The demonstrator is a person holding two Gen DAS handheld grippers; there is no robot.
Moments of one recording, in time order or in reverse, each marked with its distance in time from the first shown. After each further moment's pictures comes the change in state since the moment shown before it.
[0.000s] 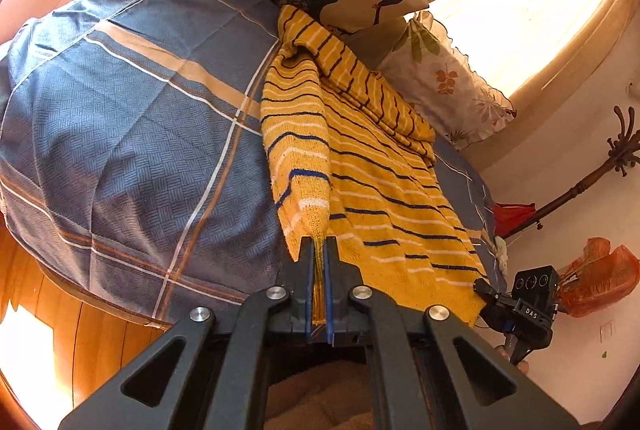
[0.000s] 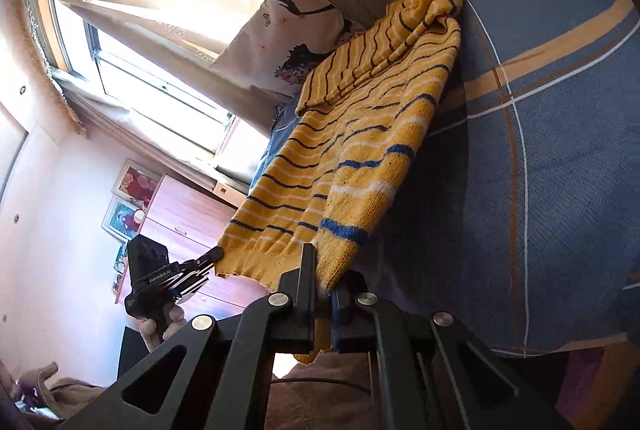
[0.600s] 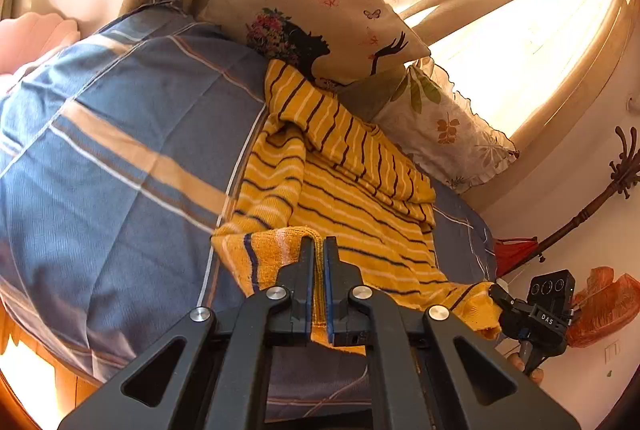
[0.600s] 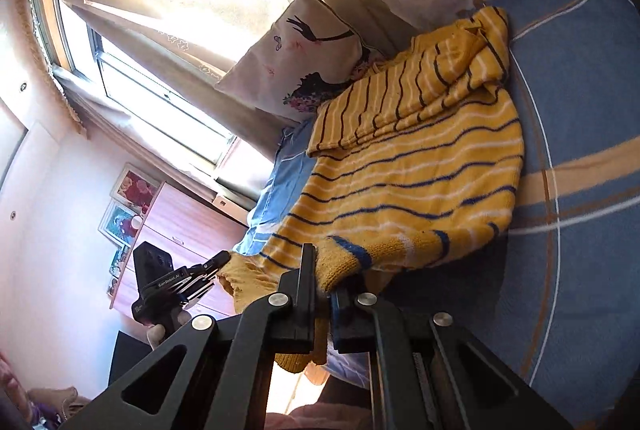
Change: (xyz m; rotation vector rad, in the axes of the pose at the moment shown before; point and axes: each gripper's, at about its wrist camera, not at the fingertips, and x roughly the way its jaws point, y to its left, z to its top) left arm 0.018 -0.026 0.091 0.063 -0.123 0.003; right arm 0.026 0.032 0.096 -0.082 -0.033 -0.008
